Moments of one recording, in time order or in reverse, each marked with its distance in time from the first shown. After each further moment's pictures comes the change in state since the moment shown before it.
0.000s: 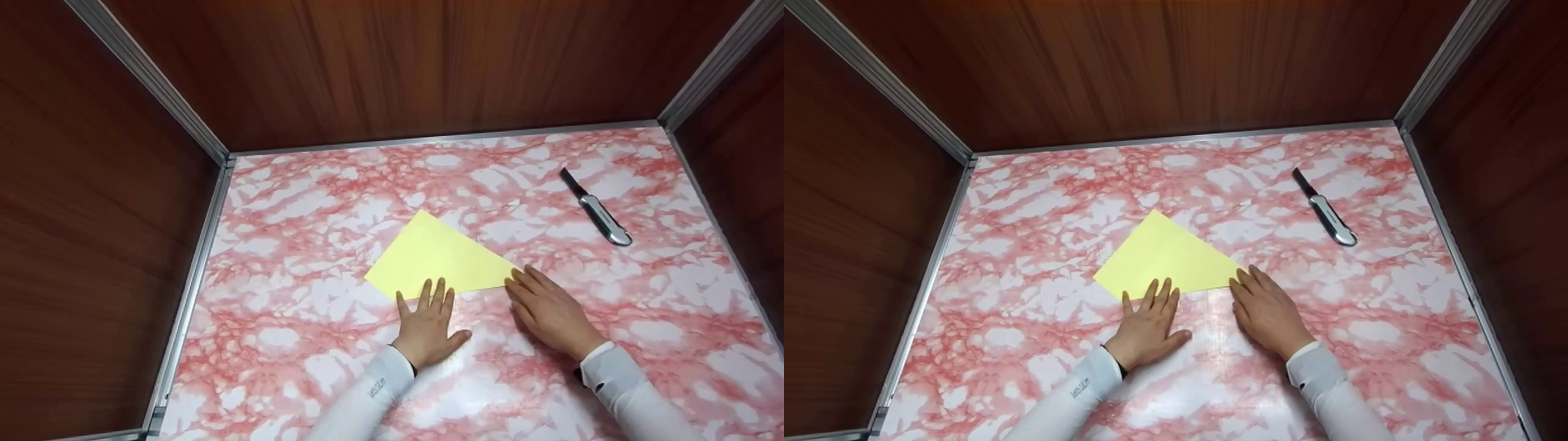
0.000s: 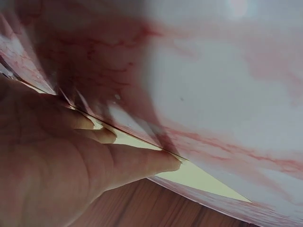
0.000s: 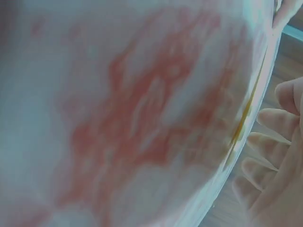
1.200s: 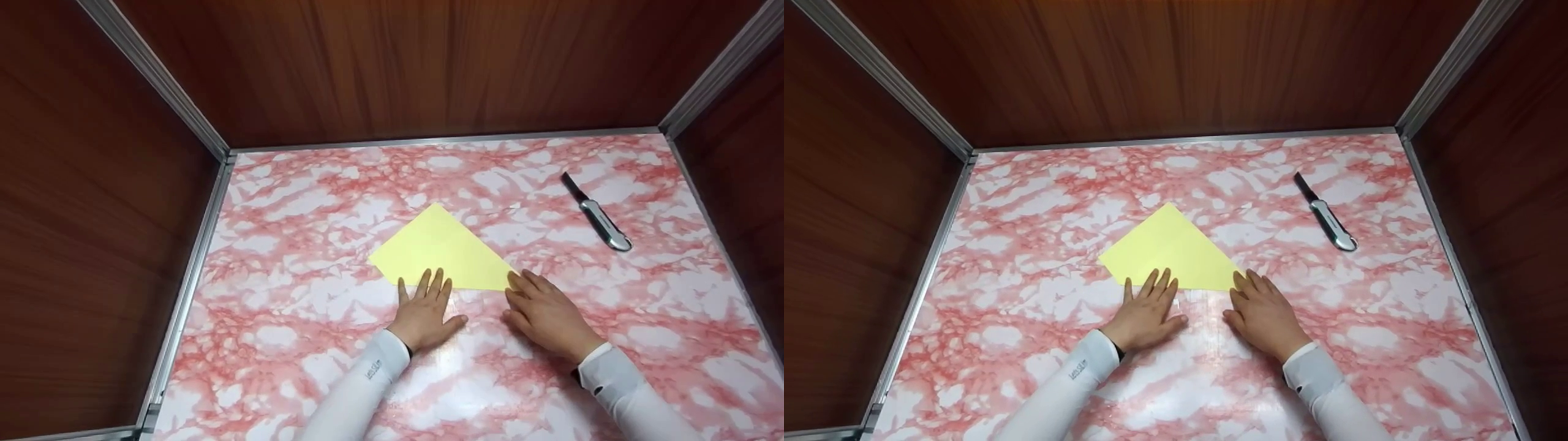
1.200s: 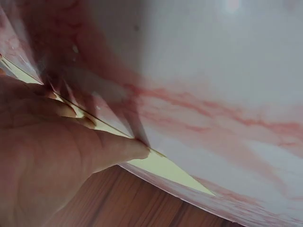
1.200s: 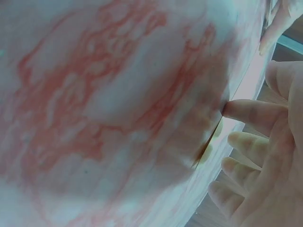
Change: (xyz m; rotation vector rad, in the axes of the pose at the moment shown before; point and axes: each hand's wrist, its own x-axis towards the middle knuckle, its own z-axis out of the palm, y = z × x) left_hand 0.019 -0.018 -0.014 -0.114 -0.014 0.032; right_hand 0.005 -0.012 -0.013 -0.022 -0.095 -0.023
